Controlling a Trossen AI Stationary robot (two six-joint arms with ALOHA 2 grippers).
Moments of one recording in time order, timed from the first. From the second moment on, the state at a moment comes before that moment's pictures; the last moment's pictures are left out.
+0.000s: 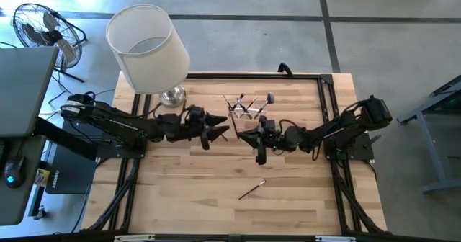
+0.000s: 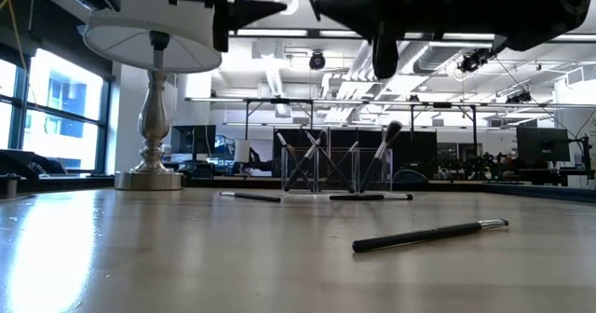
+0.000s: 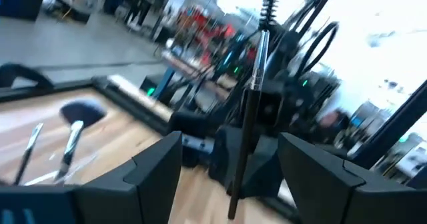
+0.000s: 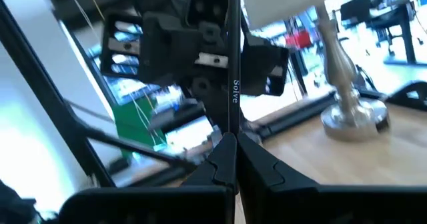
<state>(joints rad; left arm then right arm) -0.14 1.31 0.65 0.79 -0.35 -0.54 0.19 1.59 0.59 1.15 0.32 0.38</state>
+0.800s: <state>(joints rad) -0.14 1.31 0.65 0.84 -0.33 -0.55 0.19 1.59 0.73 0.91 0.26 0.44</state>
